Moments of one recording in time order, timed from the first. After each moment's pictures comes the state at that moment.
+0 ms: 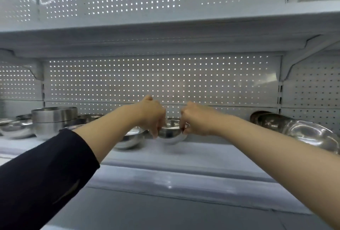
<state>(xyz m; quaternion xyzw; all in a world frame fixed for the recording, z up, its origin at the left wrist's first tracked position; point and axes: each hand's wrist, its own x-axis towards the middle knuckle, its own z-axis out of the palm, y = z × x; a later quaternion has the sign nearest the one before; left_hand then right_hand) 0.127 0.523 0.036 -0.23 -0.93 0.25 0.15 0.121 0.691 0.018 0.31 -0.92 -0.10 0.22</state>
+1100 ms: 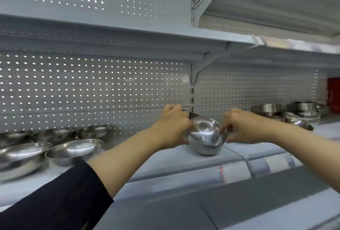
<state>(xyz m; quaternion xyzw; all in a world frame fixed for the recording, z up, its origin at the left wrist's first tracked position) 0.171 0.735 0.014 -0.51 -0.79 0.03 0.33 0.261 0.938 0.024 0.04 -0.98 -0.09 0.16</state>
